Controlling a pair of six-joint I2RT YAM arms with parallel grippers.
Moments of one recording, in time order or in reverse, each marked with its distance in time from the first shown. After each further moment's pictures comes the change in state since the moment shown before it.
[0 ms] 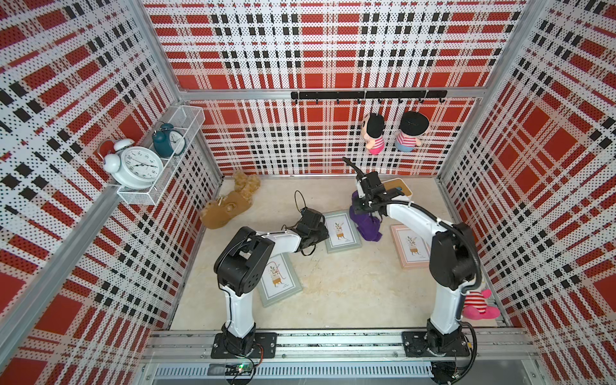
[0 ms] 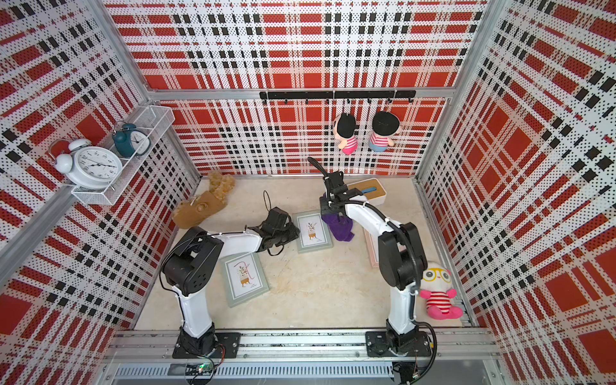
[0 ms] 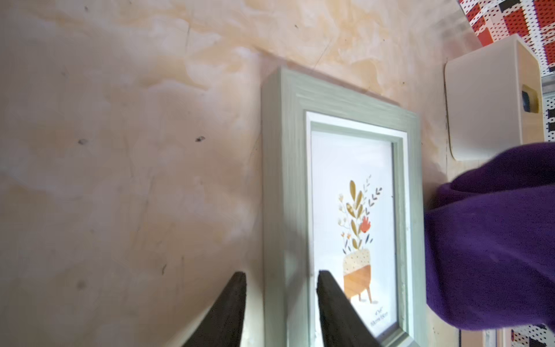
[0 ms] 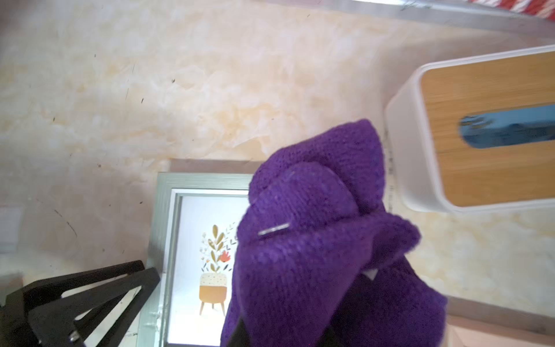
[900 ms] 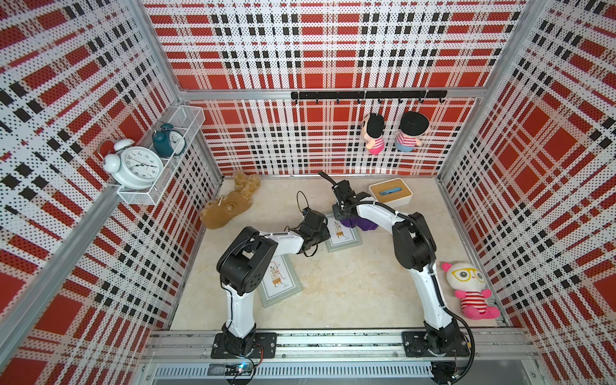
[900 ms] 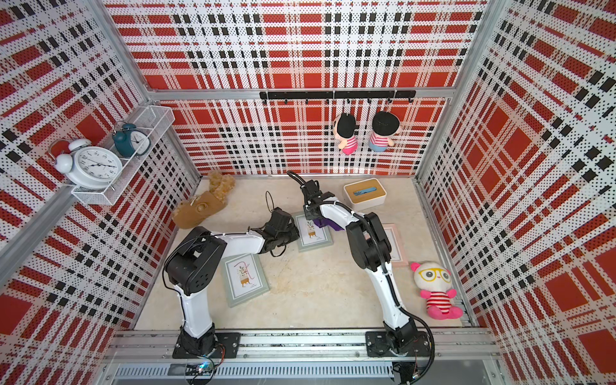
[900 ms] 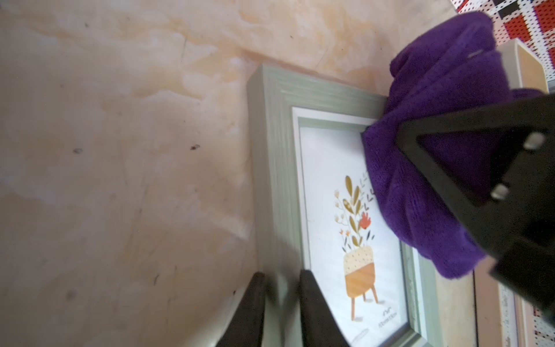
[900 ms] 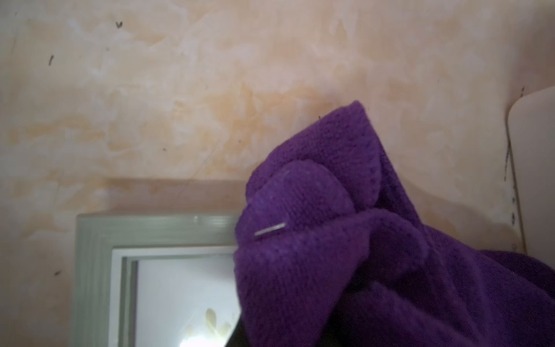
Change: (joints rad) left arm -0.020 0.024 -0.003 0.024 -0.075 -0.003; right arm 0.091 0.436 0.349 -0.050 0.129 0.023
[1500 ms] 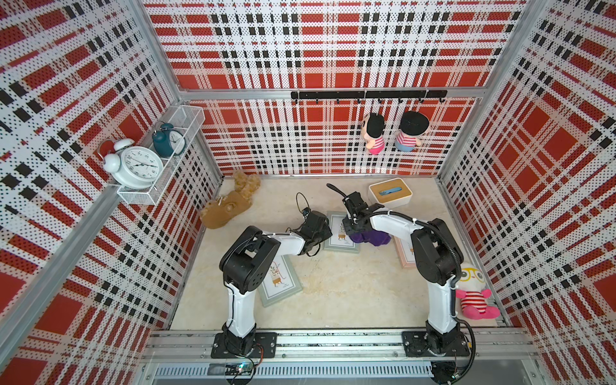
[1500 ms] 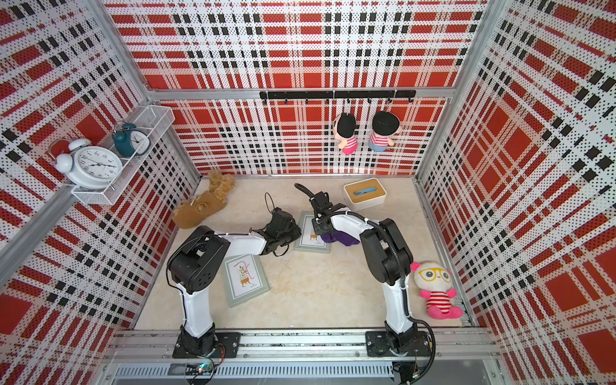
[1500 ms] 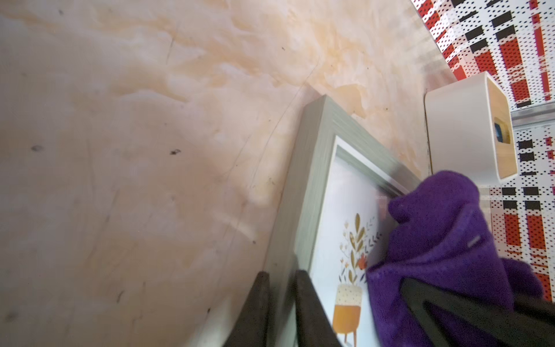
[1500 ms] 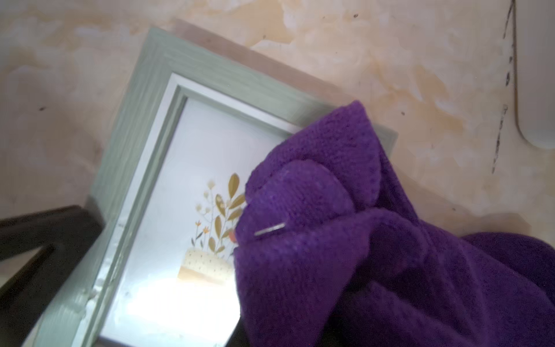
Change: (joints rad) left arm -0.007 0.023 -0.010 0.082 -0.008 -0.090; right arm 0.000 -0.279 -0.420 0.057 -0.059 -0.005
